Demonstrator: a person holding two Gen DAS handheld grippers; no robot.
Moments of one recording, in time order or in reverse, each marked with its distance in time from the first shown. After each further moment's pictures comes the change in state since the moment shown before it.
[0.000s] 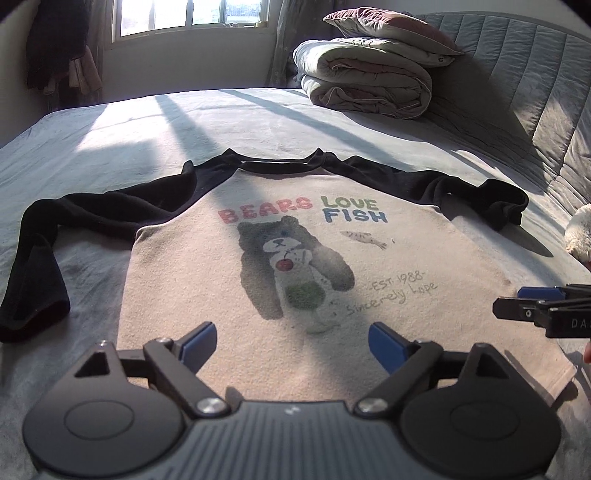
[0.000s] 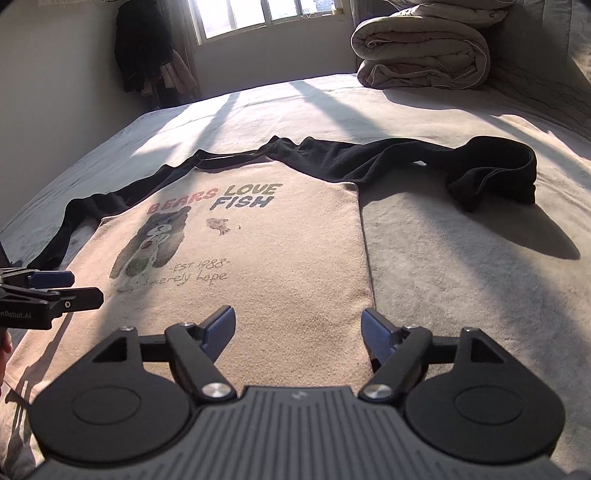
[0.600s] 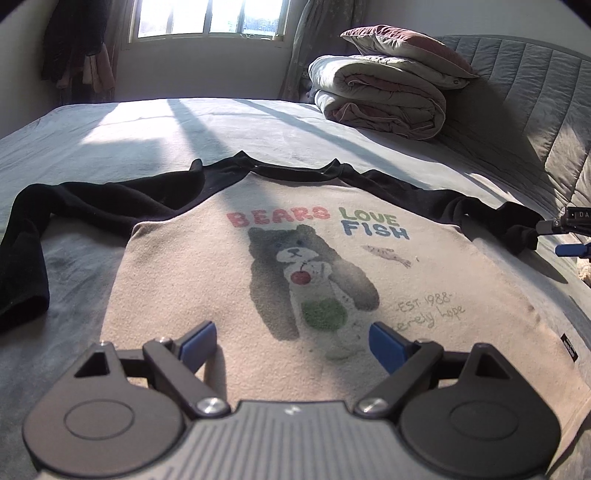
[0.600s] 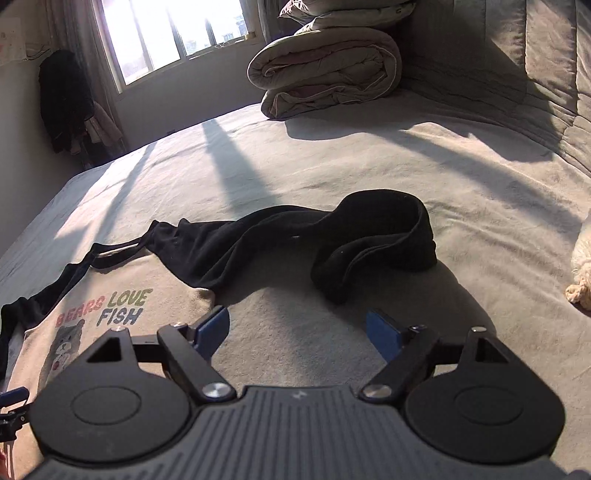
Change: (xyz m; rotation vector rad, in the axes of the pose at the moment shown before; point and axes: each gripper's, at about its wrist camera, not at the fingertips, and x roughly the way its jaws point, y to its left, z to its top) left arm 0.028 0.008 -0.005 -0.055 -0.073 0.007; right arm 0.010 -0.133 0.085 0.240 -0.082 -0.212
